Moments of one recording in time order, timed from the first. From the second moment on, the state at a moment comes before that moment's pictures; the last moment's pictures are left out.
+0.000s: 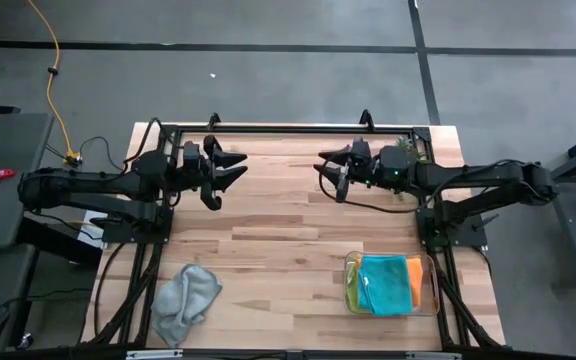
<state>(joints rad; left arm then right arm) 0.21 0.86 0.59 0.52 -0.10 -0.21 -0.10 1.15 0.83 0.25 0.20 0.19</state>
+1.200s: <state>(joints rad) -0.56 1.01 0.68 -0.56 -0.13 -0.74 -0.10 1.15 0.83 0.09 0.21 0.26</state>
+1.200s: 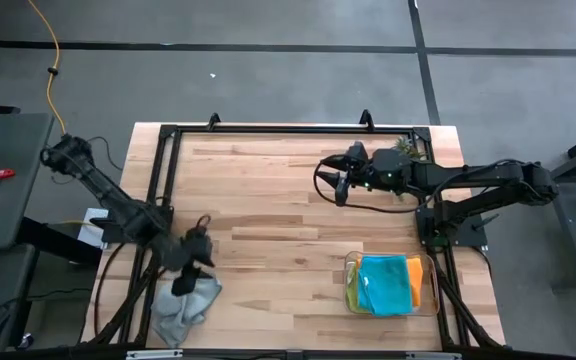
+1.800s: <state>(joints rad) -0.67 1.43 0.63 -0.37 -0.17 -0.51 -0.10 1.15 0.83 0.03 0.21 0.26</state>
